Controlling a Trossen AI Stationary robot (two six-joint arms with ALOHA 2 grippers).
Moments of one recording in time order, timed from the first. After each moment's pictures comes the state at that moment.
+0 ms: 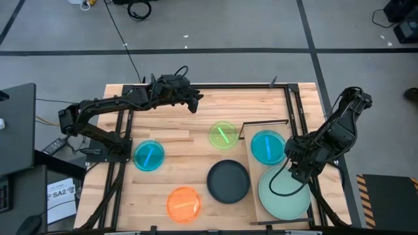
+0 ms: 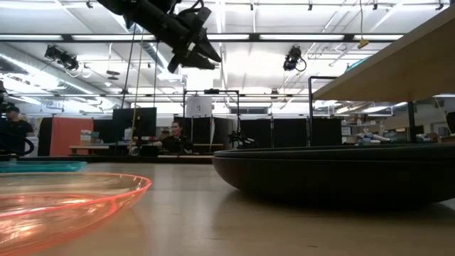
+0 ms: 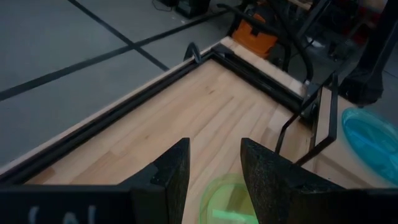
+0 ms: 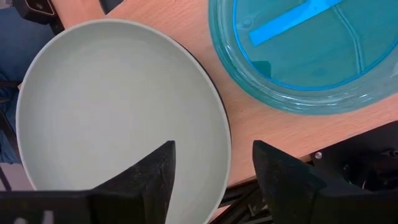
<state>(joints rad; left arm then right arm) 0.39 1.39 1.06 -0.08 -0.05 -0.36 0.82 1.11 1.26 -1.42 0.10 1.28</state>
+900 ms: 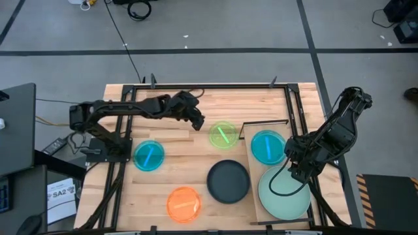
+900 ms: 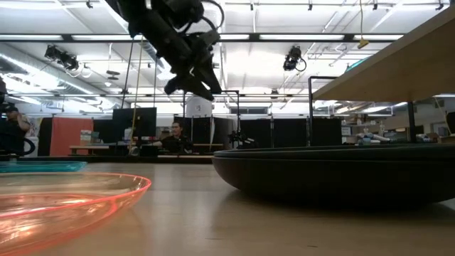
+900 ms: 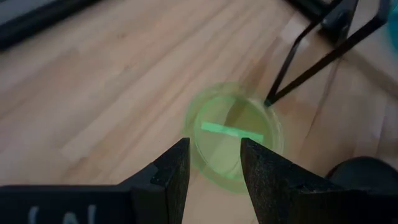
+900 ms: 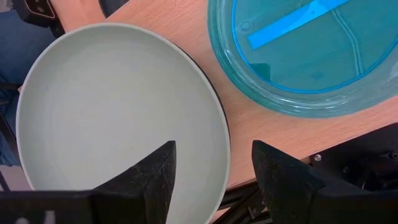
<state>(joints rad) 0.27 1.52 1.06 -0.25 -0.04 -0.47 0.82 1.11 1.26 -1.42 0.12 1.28</state>
